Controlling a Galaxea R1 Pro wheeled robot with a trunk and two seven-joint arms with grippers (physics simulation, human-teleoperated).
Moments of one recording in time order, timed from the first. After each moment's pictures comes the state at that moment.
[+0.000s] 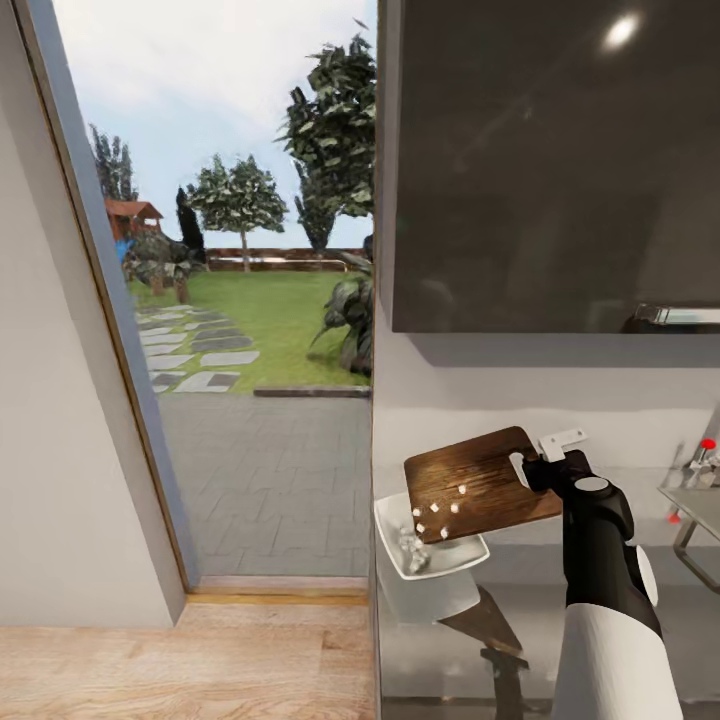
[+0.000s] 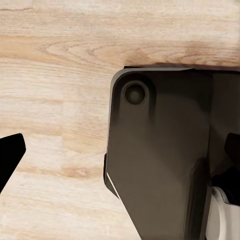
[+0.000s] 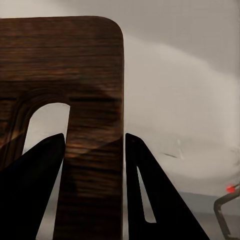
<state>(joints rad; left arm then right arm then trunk) 0.26 -0.04 -0.05 -0.46 0.06 -0.07 0.18 -0.66 0.12 -0.56 -1.32 0.98 0.39 0.55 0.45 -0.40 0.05</state>
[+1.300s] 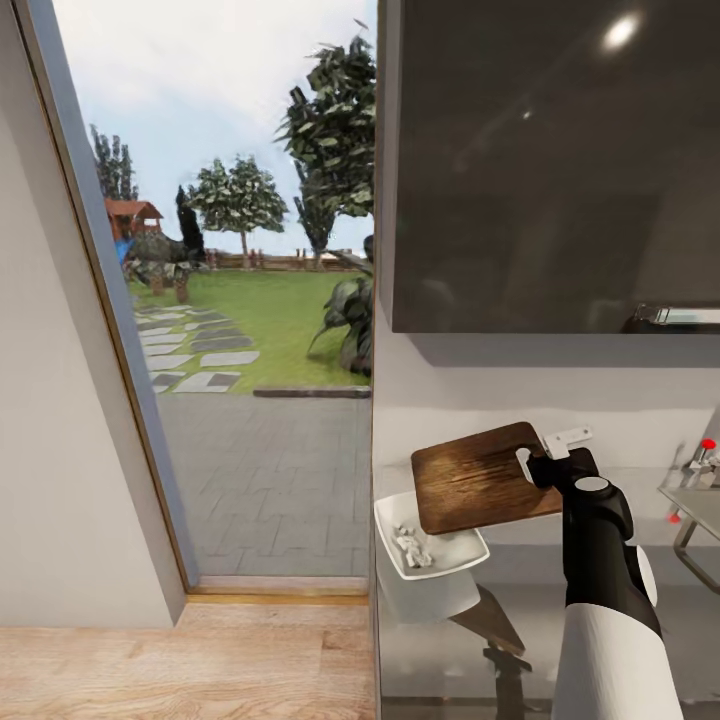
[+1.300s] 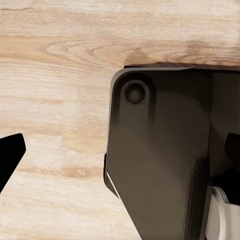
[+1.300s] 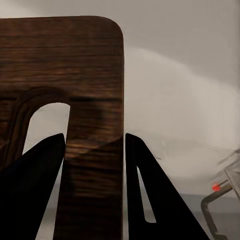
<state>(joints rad) 0.26 -0.04 -0.05 -0.46 0.06 -0.07 0.18 -0.66 0.12 -0.56 -1.32 0.96 0.38 0.47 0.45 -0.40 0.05</state>
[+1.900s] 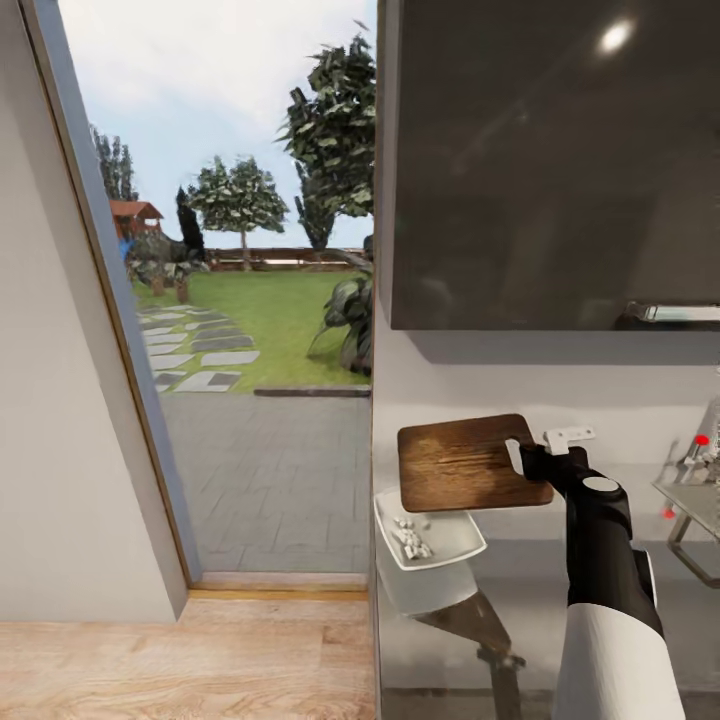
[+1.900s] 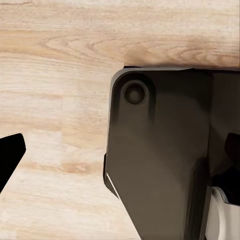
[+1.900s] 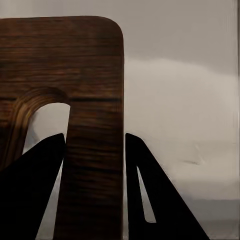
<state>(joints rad) 0.26 -0.04 -0.05 -0.46 0.06 -0.07 0.18 -0.66 0.12 -0.56 -1.32 0.74 0.40 0.47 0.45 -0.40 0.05</state>
